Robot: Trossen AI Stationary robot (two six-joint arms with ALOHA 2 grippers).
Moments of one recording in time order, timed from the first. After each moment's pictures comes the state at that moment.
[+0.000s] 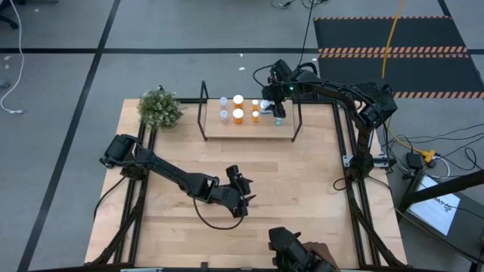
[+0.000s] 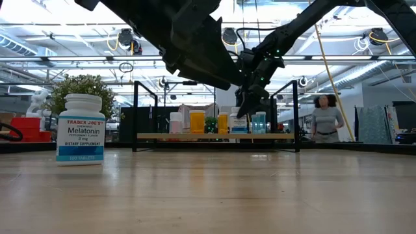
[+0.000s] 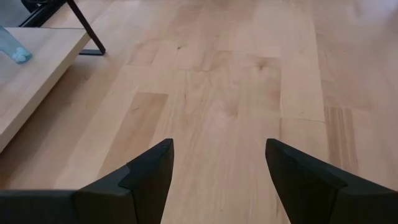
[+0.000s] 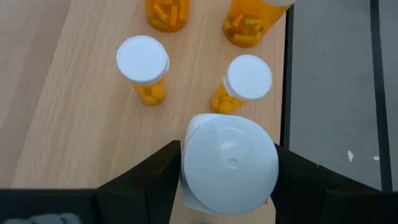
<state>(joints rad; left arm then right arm) -0.35 1.84 1.14 0.03 -0.50 -0.25 -0.78 1.92 1.49 -0.62 -0.36 -0.85</state>
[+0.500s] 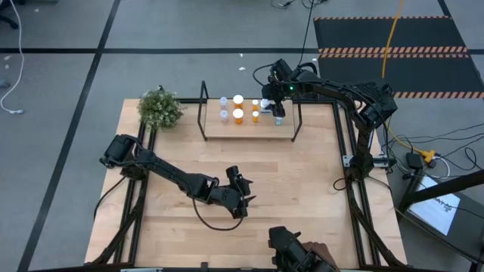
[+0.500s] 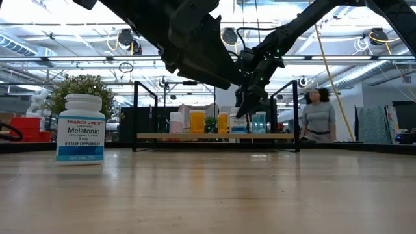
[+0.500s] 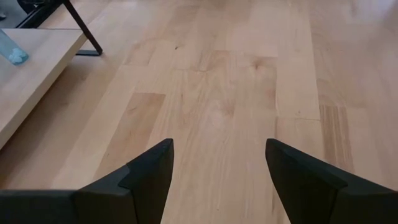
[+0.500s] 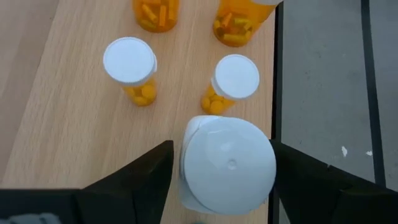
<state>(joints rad) -0.35 1.84 1.14 0.03 -0.50 -0.24 -0.78 1.92 1.49 -0.60 -0.34 -0.83</state>
